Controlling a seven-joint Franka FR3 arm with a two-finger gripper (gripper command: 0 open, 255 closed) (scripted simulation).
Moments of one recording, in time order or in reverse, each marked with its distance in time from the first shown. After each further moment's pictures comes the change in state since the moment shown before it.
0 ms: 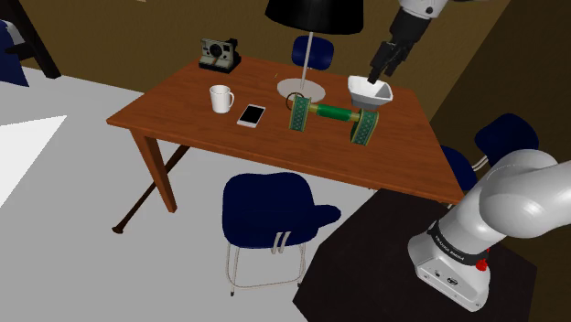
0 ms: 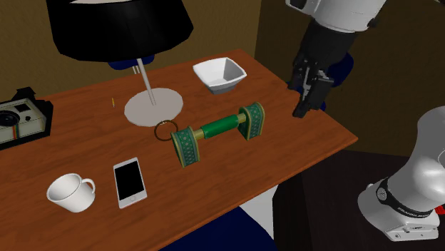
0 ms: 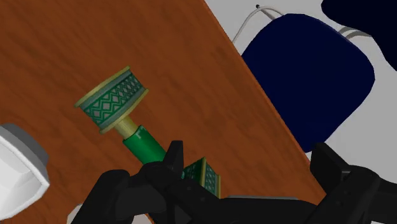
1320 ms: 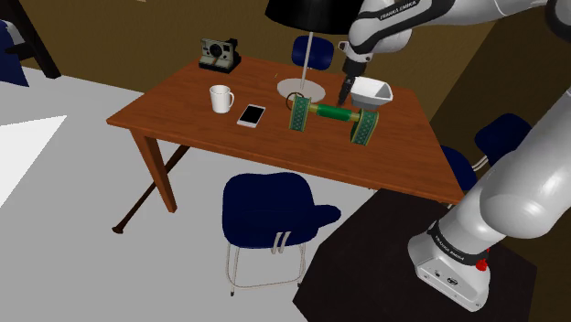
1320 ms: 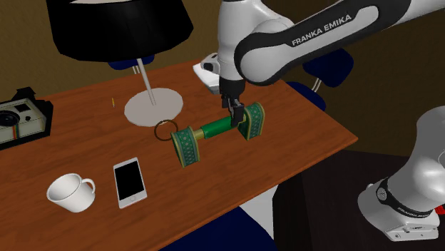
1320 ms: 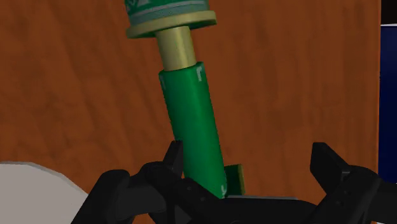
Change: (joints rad) arm 0.023 0.707 -0.231 0.260 0.082 0.343 -0.673
